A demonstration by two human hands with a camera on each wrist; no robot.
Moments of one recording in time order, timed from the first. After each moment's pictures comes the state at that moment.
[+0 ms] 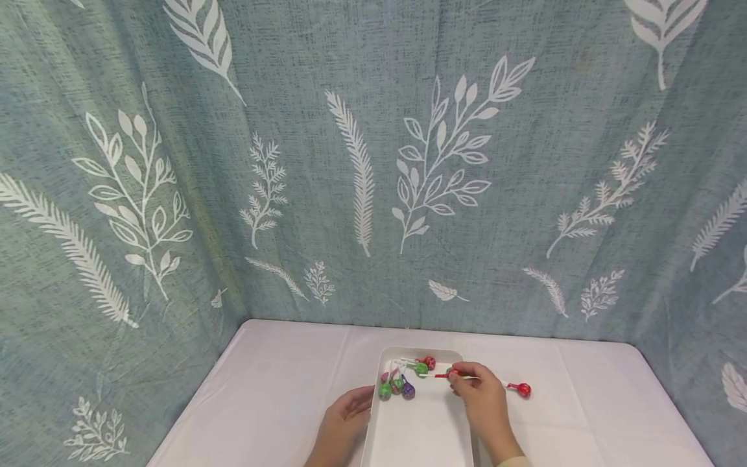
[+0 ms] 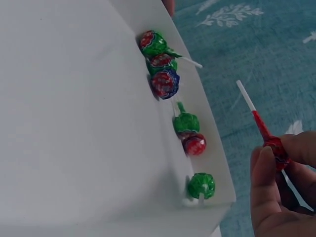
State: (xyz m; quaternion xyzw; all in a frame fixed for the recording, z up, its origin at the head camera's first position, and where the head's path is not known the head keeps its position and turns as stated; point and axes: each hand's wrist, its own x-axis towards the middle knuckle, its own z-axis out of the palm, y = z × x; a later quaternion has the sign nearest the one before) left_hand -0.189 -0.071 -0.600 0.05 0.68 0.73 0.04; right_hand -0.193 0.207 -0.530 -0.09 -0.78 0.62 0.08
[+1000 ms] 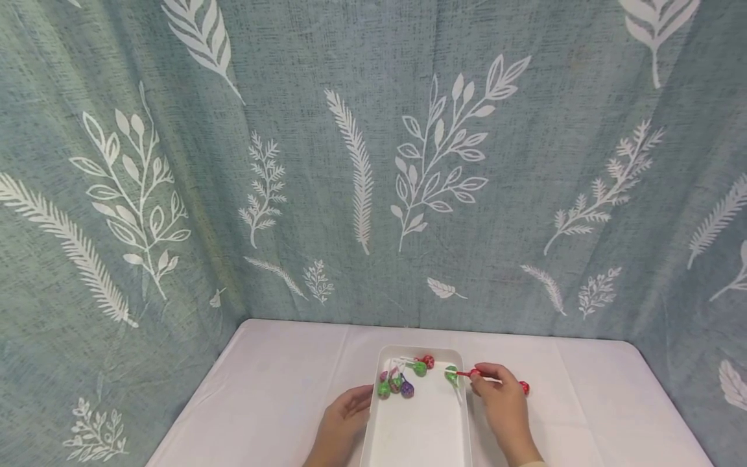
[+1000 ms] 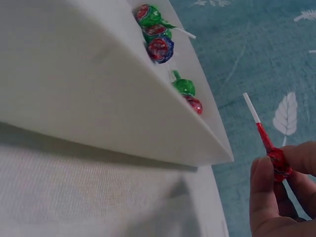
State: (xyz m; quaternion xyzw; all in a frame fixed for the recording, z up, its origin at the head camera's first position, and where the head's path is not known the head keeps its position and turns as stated) left_hand -0.187 -0.076 -0.599 0.06 0.69 0.72 0.04; right_hand -0.175 0.233 -0.535 -0.13 -0.76 0.63 0.10
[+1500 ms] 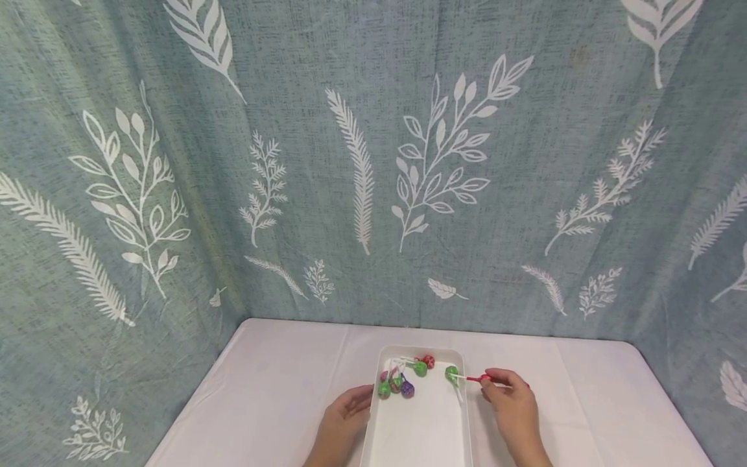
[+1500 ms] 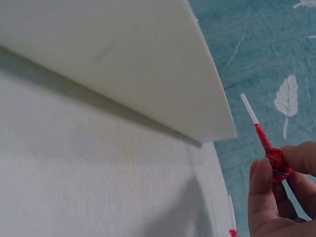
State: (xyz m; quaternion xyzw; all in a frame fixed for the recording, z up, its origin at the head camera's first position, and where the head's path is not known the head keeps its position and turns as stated) left_hand -0.187 -0.076 -0.598 0.07 0.69 0.72 0.04; right_hand -0.171 0.248 -0.543 -0.16 -0.78 0.60 0.08
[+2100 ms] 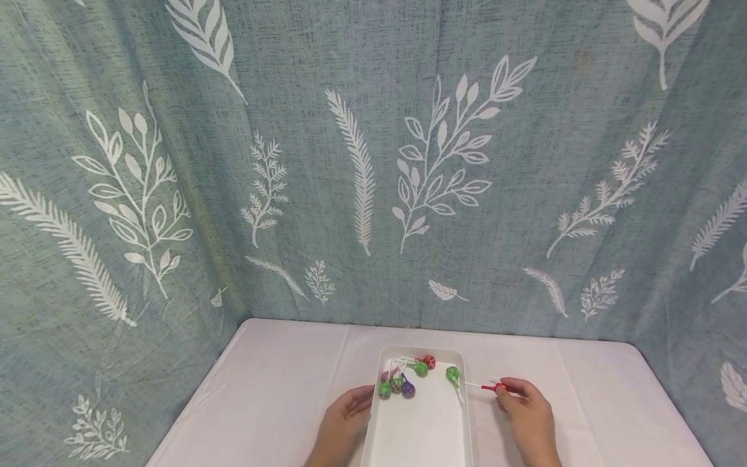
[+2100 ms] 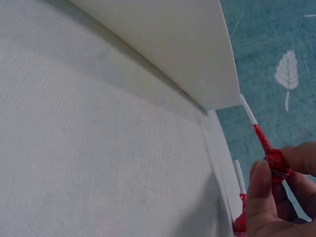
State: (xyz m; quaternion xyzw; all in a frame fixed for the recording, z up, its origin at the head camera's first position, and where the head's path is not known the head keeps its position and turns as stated) left_hand -0.187 -0.073 -0.597 0.05 0.68 0.73 0.04; right_hand -0.163 0.268 -0.552 -0.18 -0.76 0.62 0.11
